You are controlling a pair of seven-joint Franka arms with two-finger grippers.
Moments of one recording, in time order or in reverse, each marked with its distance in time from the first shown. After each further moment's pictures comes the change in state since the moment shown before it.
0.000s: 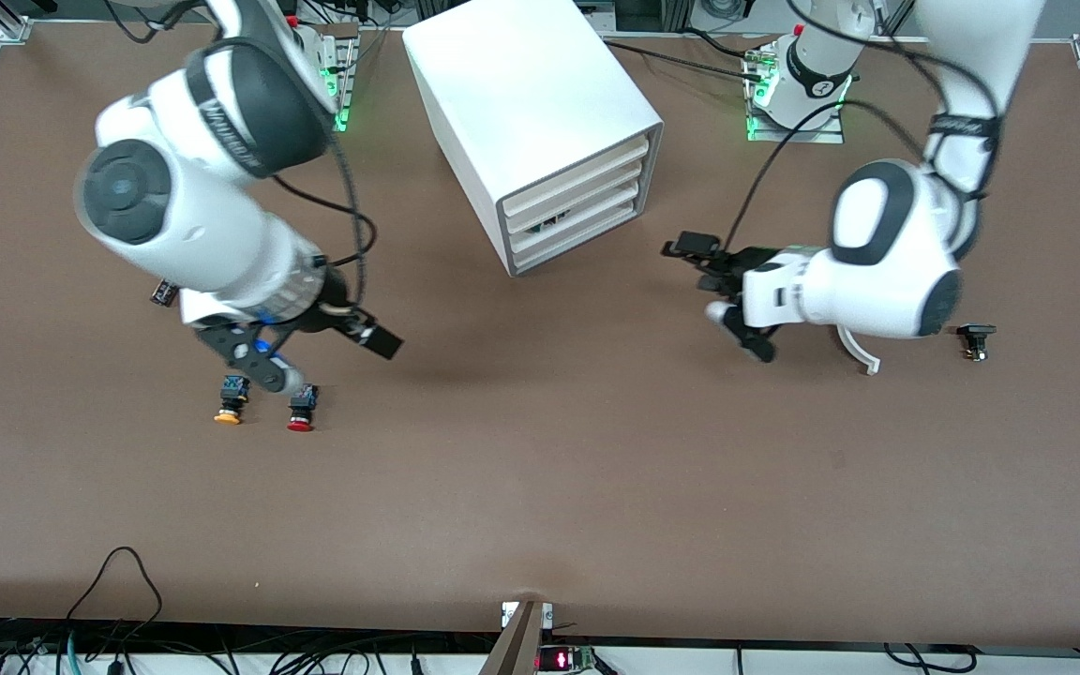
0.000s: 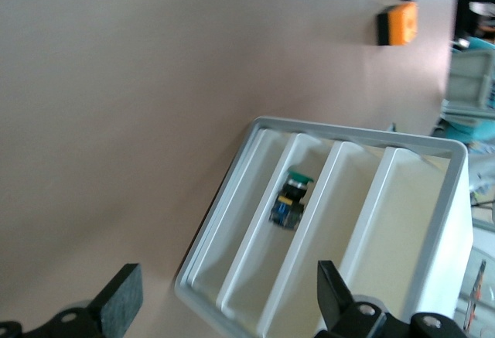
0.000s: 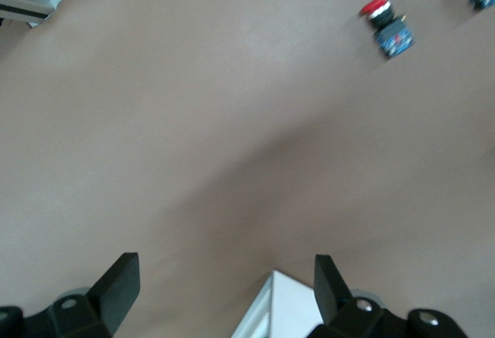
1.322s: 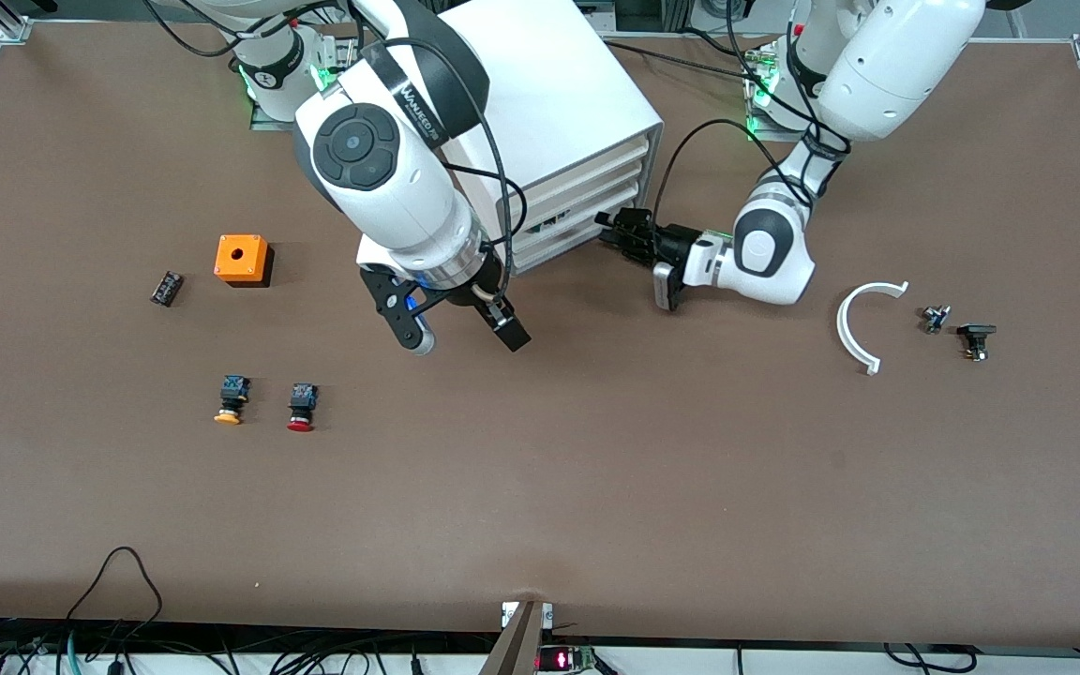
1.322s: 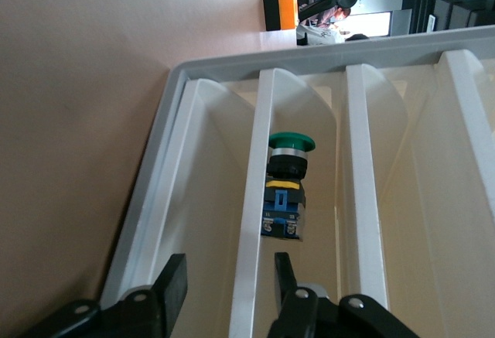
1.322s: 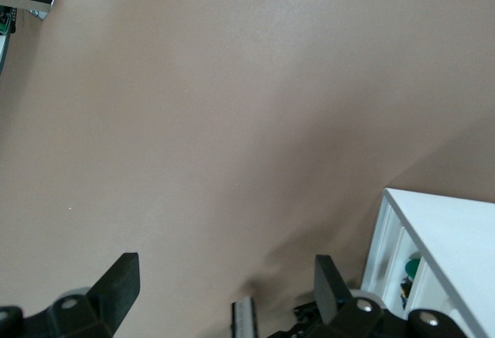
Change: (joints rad) left arm -0.006 0.210 -0.093 -0.407 -0.624 0.112 0.701; right arm 0.189 0.086 0.001 0.034 0.000 0.186 0.538
